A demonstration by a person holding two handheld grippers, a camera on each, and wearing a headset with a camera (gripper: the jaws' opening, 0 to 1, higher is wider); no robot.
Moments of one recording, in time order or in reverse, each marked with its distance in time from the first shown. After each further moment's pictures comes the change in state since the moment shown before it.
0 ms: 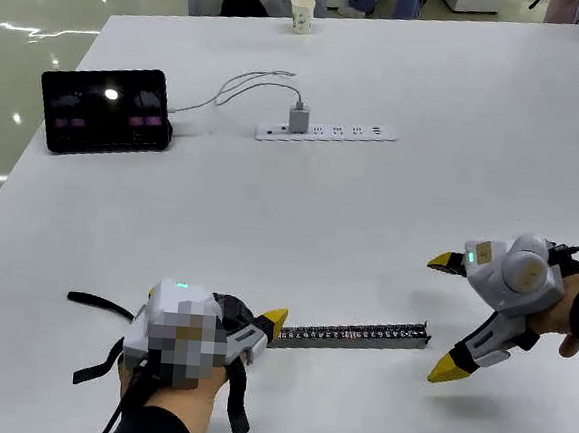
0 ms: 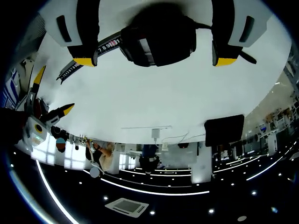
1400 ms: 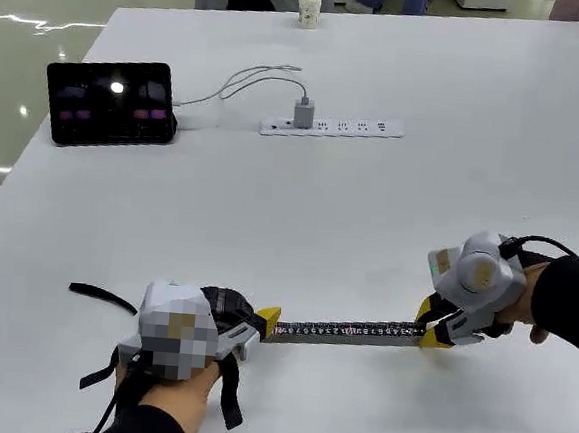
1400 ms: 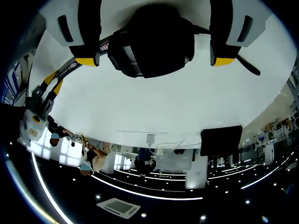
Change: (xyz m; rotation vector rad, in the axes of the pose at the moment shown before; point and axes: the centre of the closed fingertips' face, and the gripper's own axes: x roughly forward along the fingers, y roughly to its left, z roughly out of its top) left arm 0.007 0.007 -0.015 -0.058 0.028 0.008; right arm 0.016 0.015 -0.021 -0.063 0.212 0.110
